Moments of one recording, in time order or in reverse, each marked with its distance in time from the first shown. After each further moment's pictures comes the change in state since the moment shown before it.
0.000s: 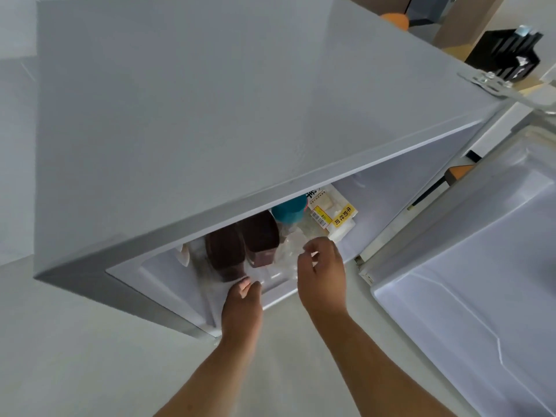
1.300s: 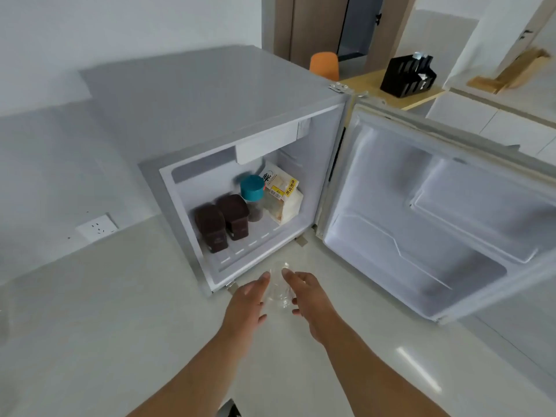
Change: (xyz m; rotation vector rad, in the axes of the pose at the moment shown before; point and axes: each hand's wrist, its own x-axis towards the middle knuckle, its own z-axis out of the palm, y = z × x) left_hand -0.172 -0.014 -0.052 -0.100 -0.451 -0.039; right_hand -0.180 0.026 -0.086 0.451 -0.263 0.518
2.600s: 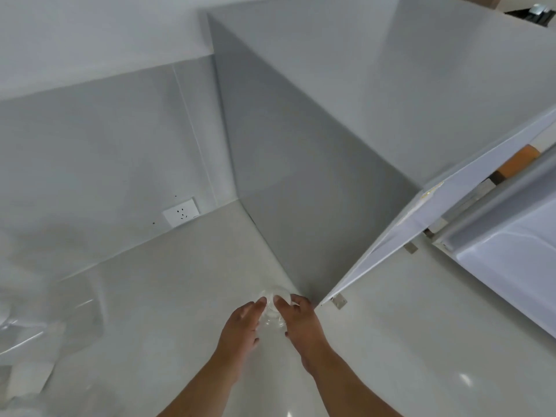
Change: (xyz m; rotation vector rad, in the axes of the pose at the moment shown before) left_hand 0.092 -0.014 -0.280 0.042 0.151 -0.182; right_hand 0.070 0.041 0.297 -0.051 -0.071 0.162
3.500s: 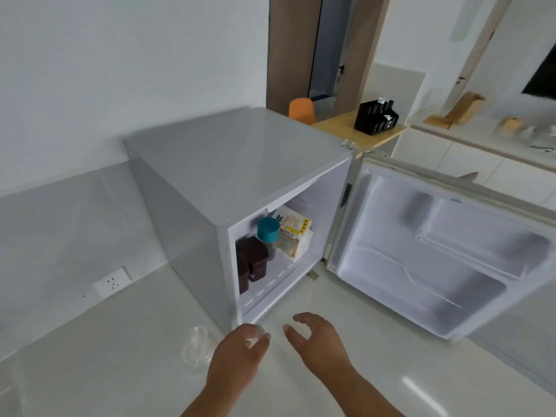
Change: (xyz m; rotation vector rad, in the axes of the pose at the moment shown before) left_hand -0.130 0.036 0.141 0.762 -0.038 0.595; right_hand -0.138 -0.023 -0.214 -0.475 0.356 -0.398
